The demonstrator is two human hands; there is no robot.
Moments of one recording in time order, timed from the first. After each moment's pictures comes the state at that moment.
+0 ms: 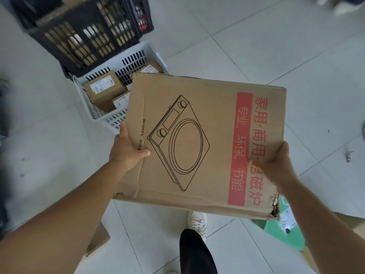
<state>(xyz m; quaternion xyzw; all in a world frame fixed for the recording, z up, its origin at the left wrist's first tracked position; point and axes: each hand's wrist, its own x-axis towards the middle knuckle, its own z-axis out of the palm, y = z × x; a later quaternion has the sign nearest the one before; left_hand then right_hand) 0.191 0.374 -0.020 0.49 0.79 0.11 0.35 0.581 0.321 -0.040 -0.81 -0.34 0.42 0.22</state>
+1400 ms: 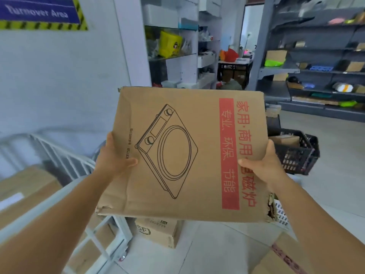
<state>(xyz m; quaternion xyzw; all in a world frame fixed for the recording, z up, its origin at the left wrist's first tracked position) 0.048 -0.176 0.387 0.12 0.92 0.38 -0.02 0.268 0.158 0.363 -0.38 -0.74 0.51 0.23</state>
